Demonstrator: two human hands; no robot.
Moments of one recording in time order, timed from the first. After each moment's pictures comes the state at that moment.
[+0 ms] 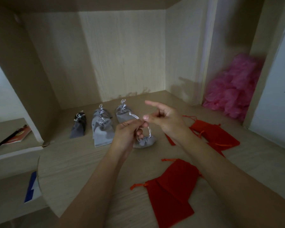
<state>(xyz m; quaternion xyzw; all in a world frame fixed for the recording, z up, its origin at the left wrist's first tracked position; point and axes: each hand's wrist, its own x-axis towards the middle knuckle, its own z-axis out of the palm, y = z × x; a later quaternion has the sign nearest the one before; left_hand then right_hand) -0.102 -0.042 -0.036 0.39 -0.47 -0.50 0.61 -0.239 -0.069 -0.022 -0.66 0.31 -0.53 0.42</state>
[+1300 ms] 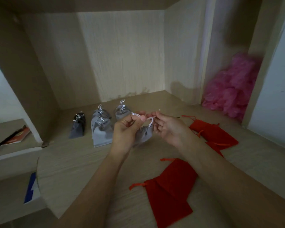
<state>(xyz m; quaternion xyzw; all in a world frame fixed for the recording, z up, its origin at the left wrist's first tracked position) -0.105 -0.044 -0.042 0.37 -0.56 -0.35 0.65 -0.237 -0.073 -0.025 -0.38 0.36 -0.50 0.69</state>
